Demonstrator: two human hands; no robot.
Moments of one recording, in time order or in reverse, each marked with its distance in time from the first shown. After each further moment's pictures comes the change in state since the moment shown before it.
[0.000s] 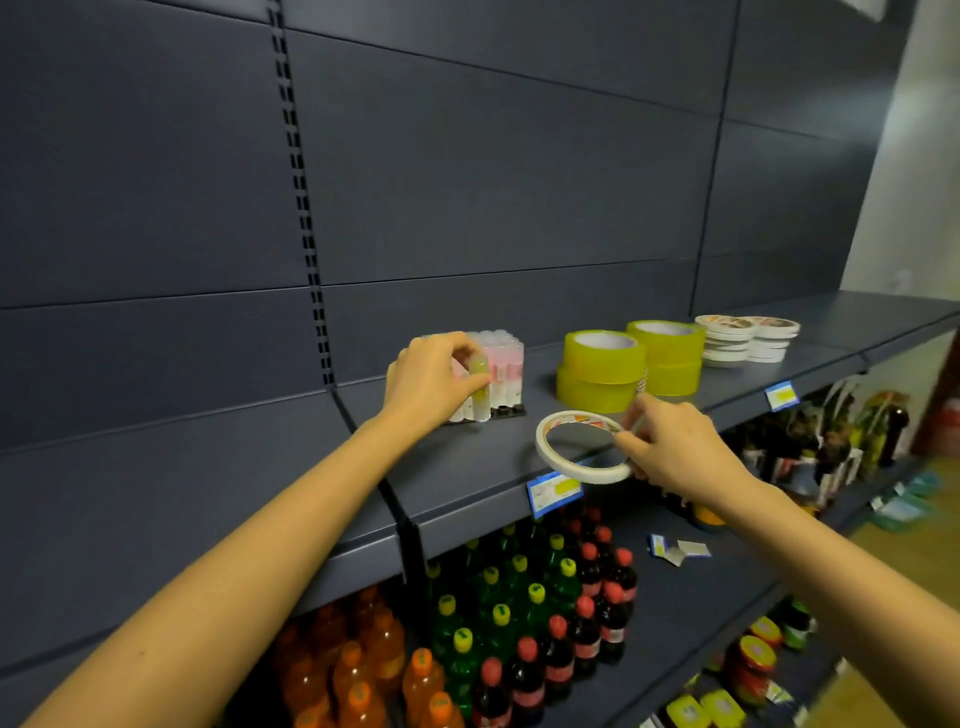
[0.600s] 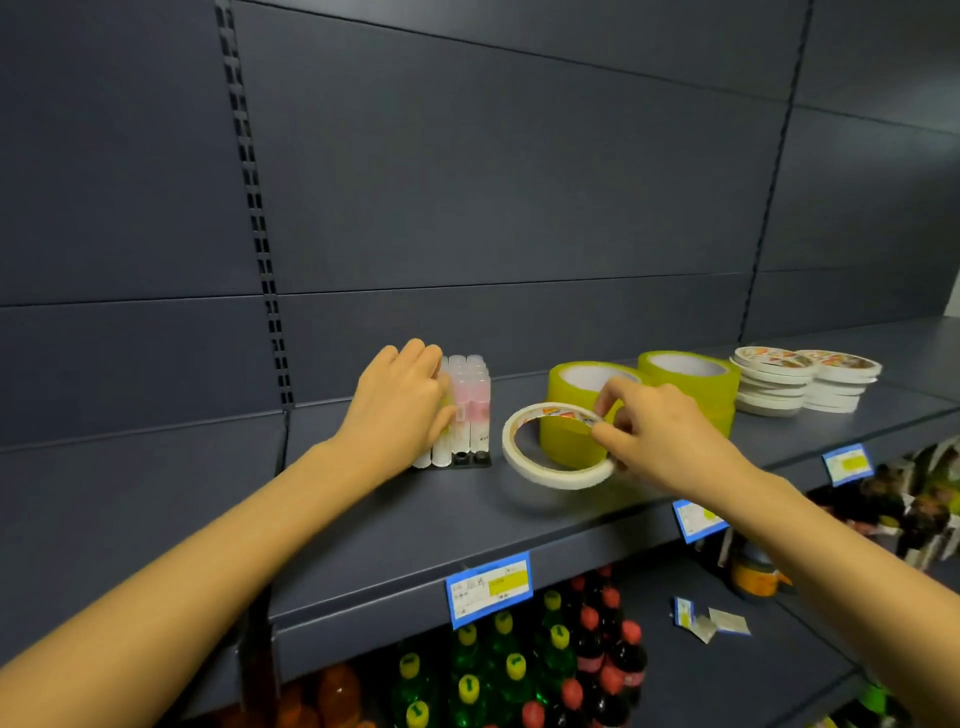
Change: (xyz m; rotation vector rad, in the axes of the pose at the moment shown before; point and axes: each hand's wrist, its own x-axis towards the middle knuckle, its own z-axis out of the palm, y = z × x) left_hand 0.049 0.001 0.056 0.859 -0.062 0.282; right_hand 0.107 0.051 -0.003 0.056 -0.018 -0.287
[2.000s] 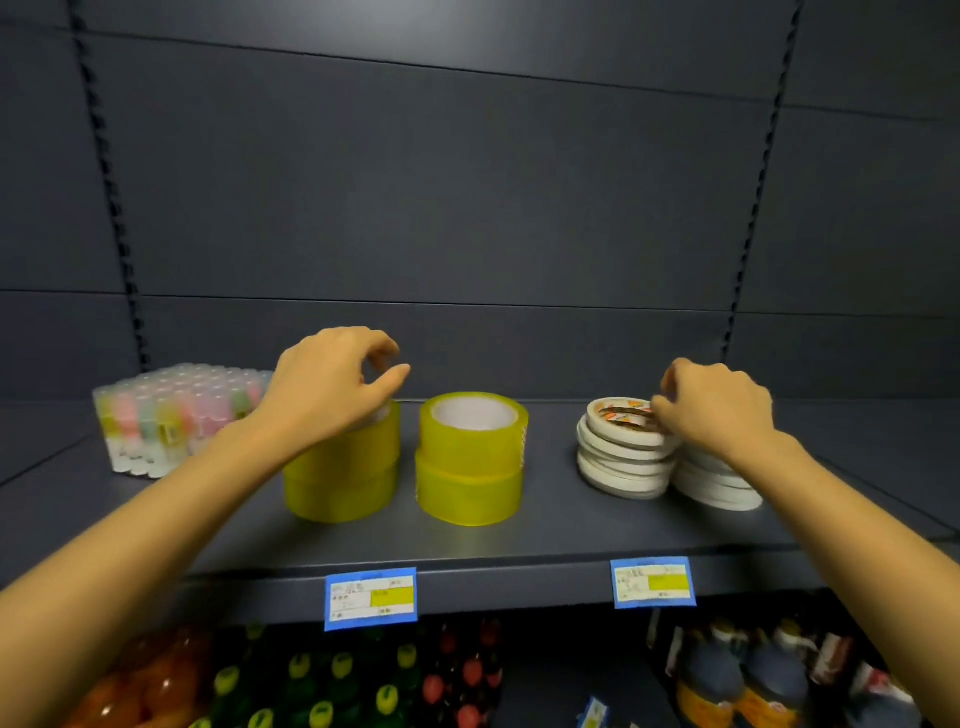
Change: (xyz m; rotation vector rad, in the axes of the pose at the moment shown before) left_hand 0.154 0.185 -0.021 -0.232 0.153 -0.453; right_hand 0.118 0.331 -0.078 -0.307 0.049 0.106
